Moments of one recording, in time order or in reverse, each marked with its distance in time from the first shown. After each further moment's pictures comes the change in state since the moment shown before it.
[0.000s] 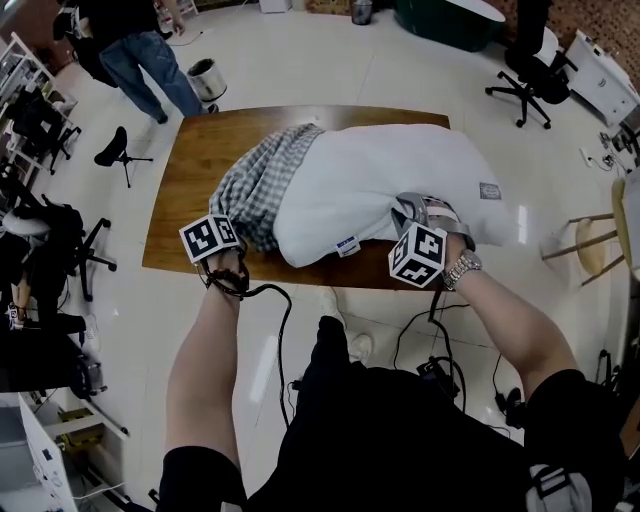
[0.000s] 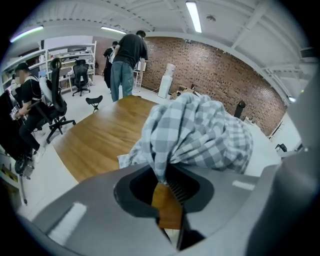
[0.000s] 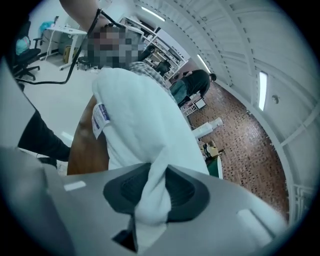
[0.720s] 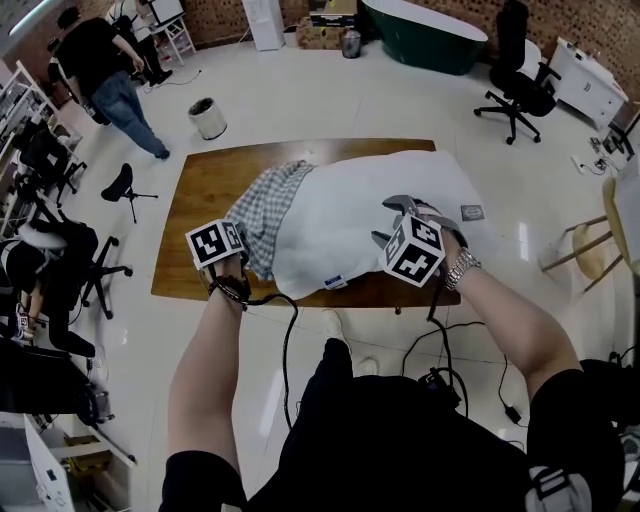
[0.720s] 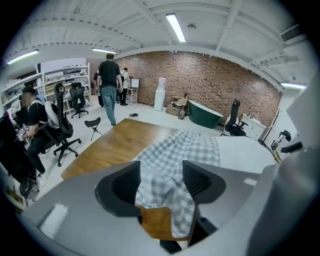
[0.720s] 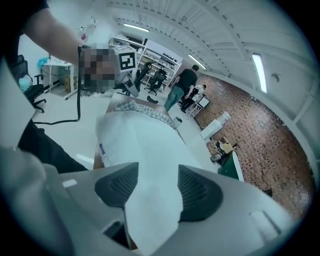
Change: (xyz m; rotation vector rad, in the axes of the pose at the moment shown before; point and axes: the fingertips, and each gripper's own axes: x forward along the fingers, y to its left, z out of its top) left arm -0.063 -0.036 0.008 0.145 -0.151 0.037; right arm -0.097 0.022 0.041 0.164 -0.089 0.187
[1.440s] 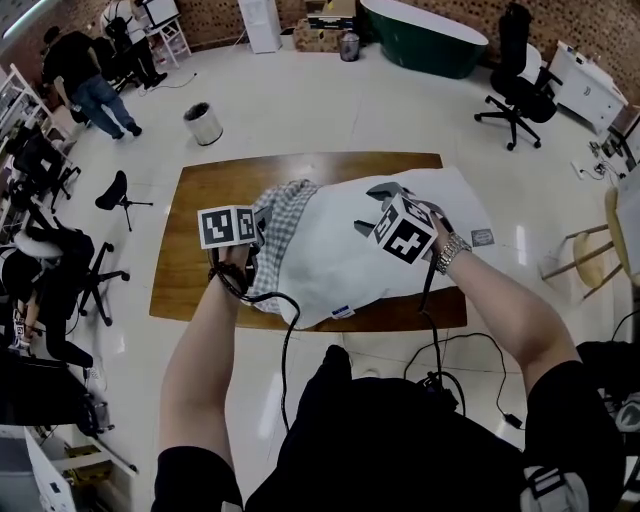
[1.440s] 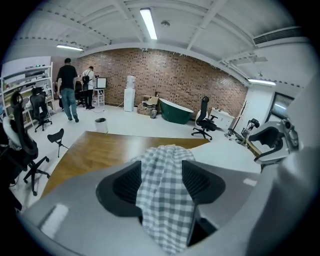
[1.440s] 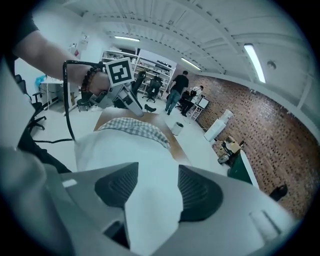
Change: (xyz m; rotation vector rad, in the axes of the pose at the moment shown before) left arm 0.044 -0.067 0.078 0.214 0.019 -0.306; right arm 0.047 -0.051 0.070 0.102 -0.059 0.090
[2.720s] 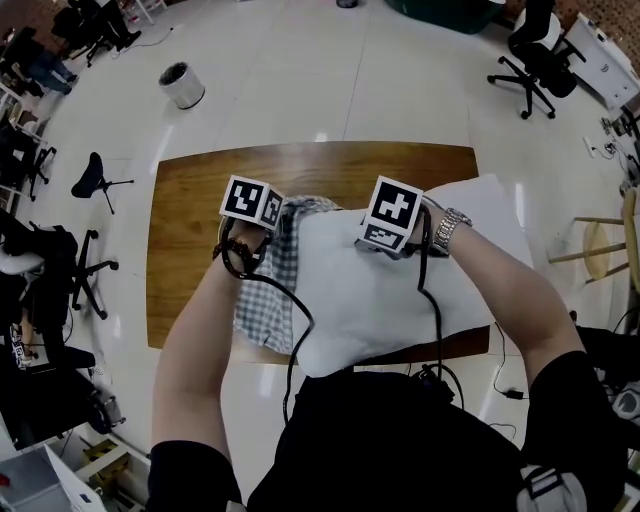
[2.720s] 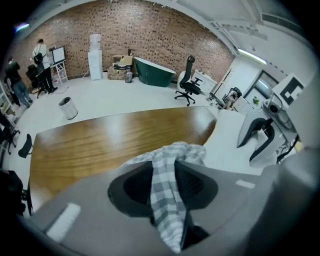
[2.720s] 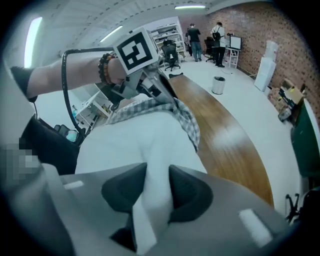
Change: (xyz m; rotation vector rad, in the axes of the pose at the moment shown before) left arm 0.221 0.060 0.102 0.154 0.512 -0.235; right arm 0.188 -0.126 0.018 0.225 0.354 0.641
